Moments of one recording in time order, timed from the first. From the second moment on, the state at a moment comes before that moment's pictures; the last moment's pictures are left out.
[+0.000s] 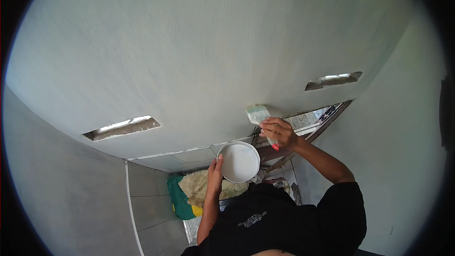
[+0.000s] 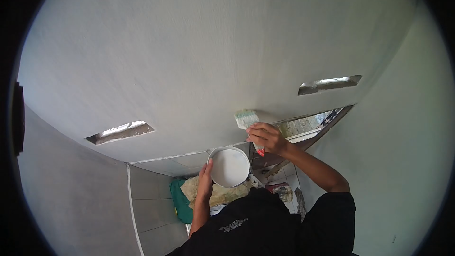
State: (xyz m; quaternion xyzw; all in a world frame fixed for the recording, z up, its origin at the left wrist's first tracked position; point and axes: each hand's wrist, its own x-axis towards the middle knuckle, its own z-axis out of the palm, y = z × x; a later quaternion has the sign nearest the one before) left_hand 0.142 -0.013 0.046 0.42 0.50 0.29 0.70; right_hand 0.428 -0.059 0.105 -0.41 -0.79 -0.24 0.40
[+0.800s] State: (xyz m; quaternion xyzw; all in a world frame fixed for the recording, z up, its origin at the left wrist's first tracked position) left_hand 0.143 -0.014 0.043 0.44 0.49 0.29 0.70; right_hand 0.448 -0.026 0.307 -0.31 -0.70 -0.49 0.42
